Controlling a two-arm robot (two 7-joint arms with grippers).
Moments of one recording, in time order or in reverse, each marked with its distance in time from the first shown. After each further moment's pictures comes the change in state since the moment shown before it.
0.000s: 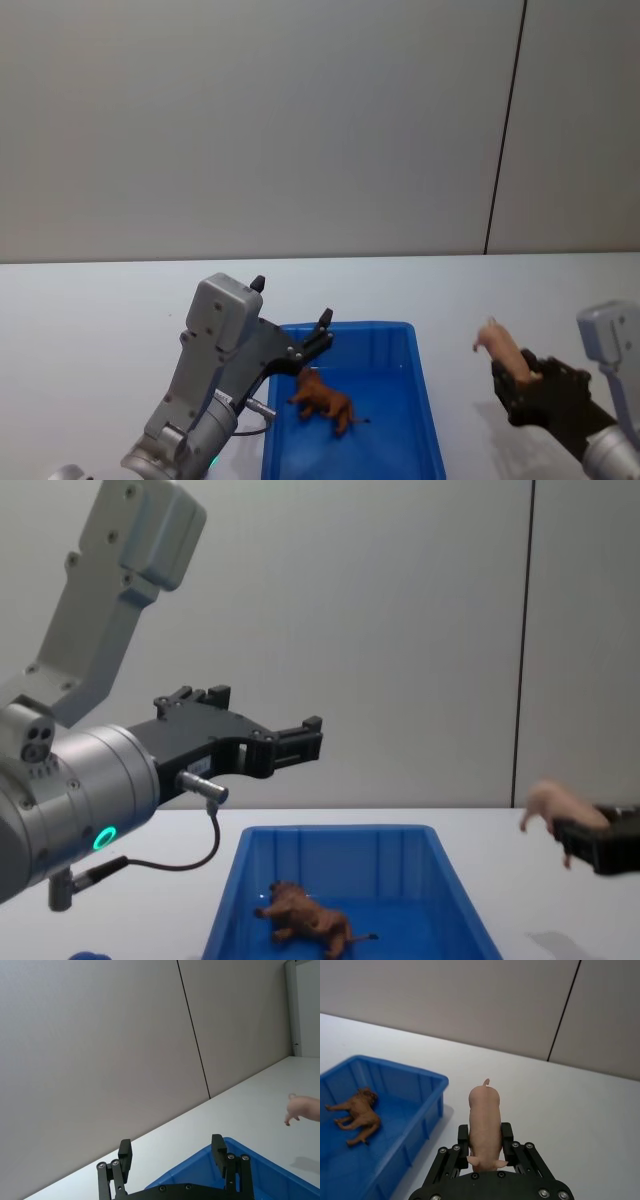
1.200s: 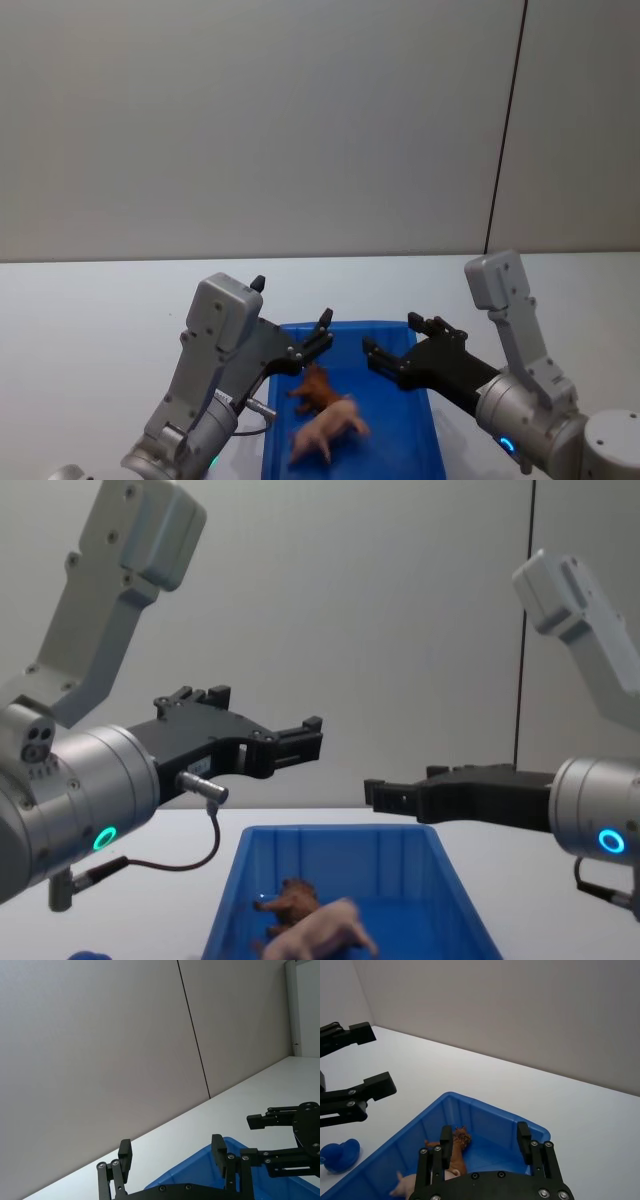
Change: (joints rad) left arm 0.000 0.000 0.000 0.000 0.000 0.000 0.000; right arm 0.219 -0.155 -0.080 0.182 -0.009 0.021 0.231
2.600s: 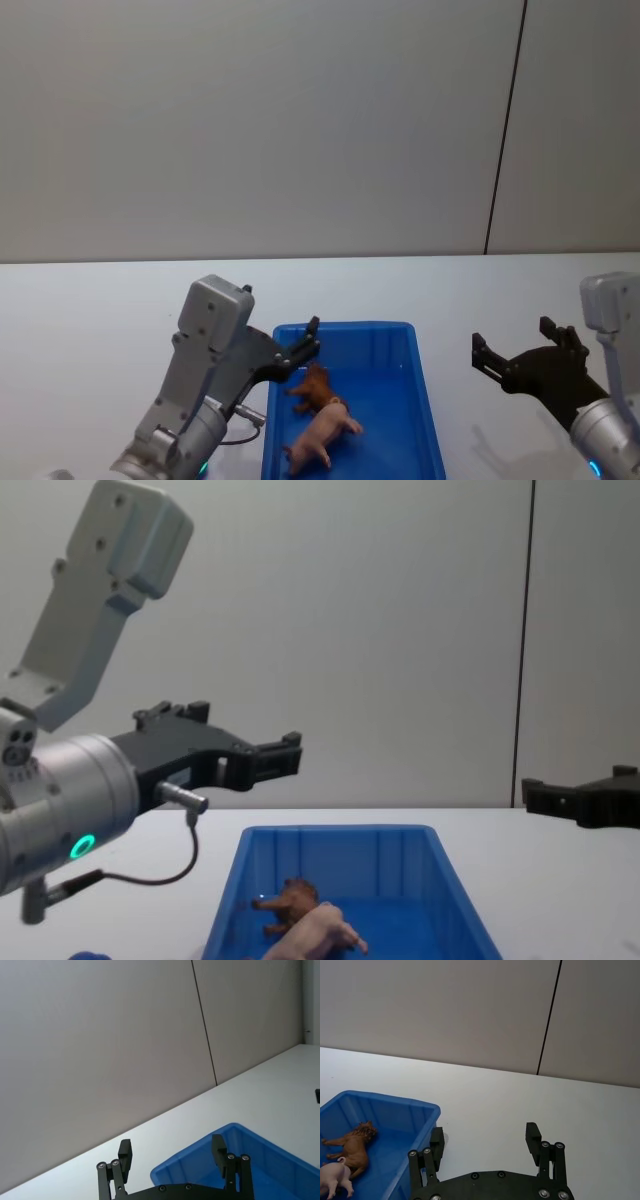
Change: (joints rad) left arm 0.021 0.018 -0.011 -0.032 -0.014 0.064 0.031; right arm -0.166 0.104 0.071 -0.172 0.046 -0.020 -0.315
